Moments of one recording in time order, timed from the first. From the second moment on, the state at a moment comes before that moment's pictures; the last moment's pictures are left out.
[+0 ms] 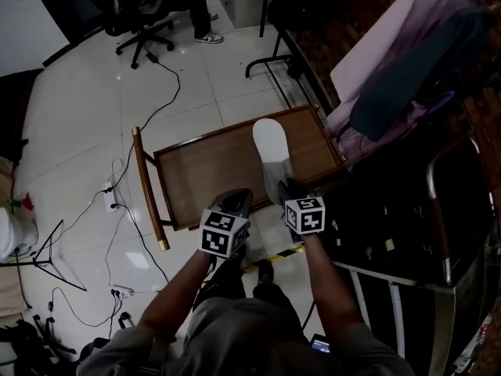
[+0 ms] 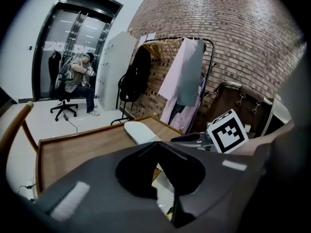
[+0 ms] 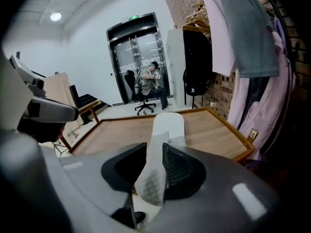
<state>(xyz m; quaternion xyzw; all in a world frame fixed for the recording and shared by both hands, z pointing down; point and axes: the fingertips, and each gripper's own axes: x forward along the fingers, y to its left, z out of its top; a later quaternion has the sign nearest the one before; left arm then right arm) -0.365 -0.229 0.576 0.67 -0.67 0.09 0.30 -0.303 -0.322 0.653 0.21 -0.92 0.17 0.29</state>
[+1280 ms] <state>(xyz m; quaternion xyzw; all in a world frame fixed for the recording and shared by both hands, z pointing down) -0.316 -0.270 0.557 0.77 -0.57 0.12 0.27 -0.218 -0.295 0.573 0.33 -0.89 0.15 0.26</state>
